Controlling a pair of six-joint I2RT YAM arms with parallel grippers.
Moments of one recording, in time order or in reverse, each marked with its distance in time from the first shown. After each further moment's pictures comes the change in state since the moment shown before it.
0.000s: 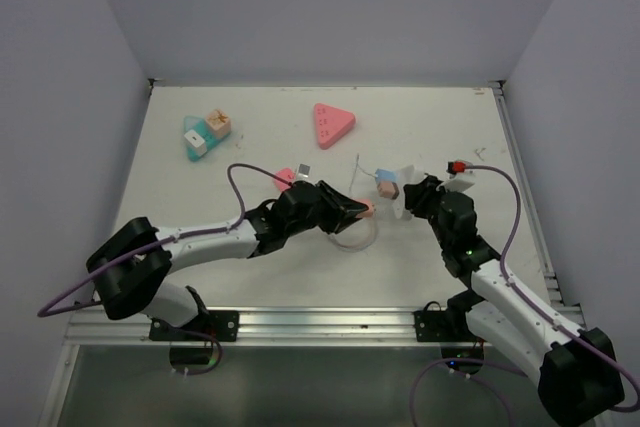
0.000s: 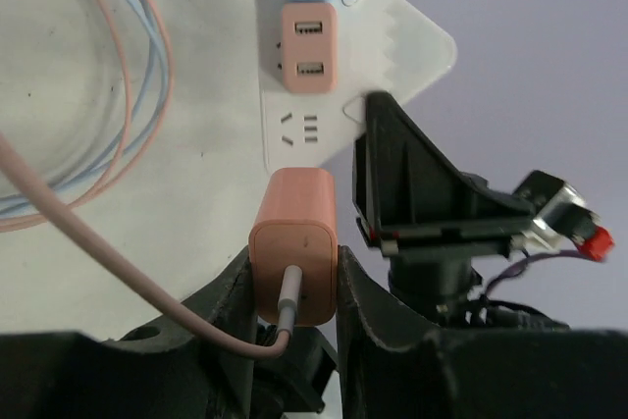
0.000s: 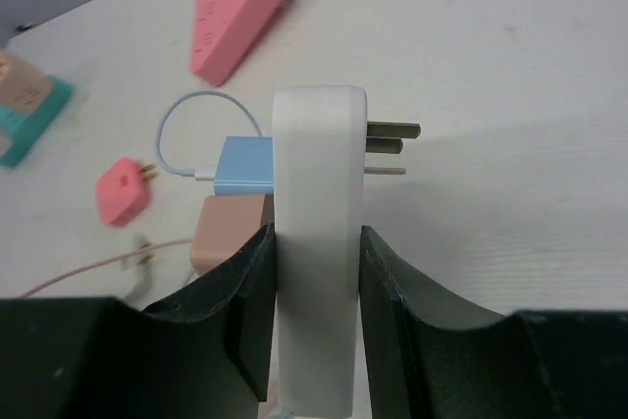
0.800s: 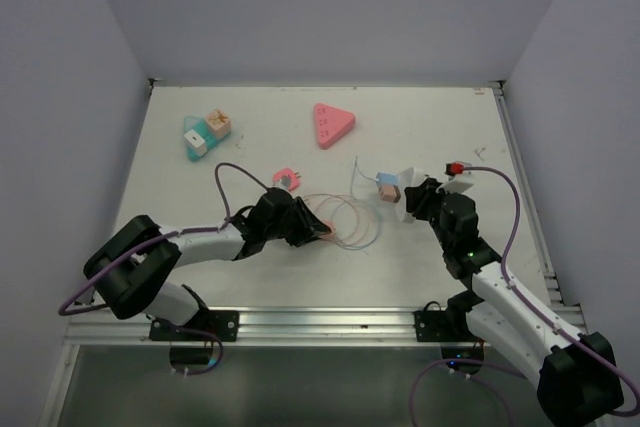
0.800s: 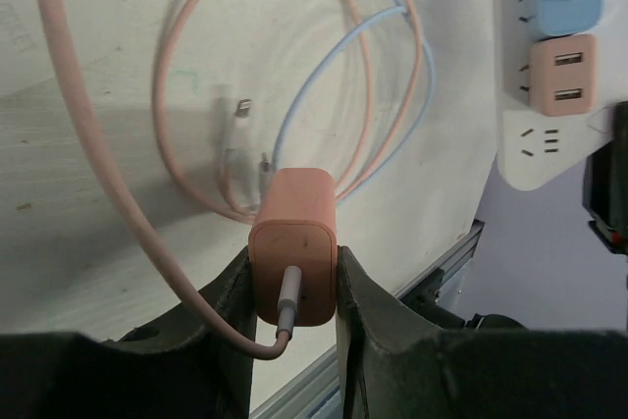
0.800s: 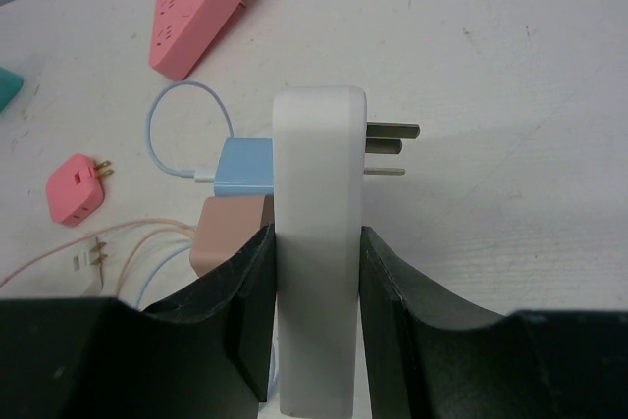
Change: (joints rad) left arm 0.197 -0.072 -0.224 -0.061 0.162 0.392; right arm -0.050 -0.013 -0.018 -0.037 0.059 -0.080
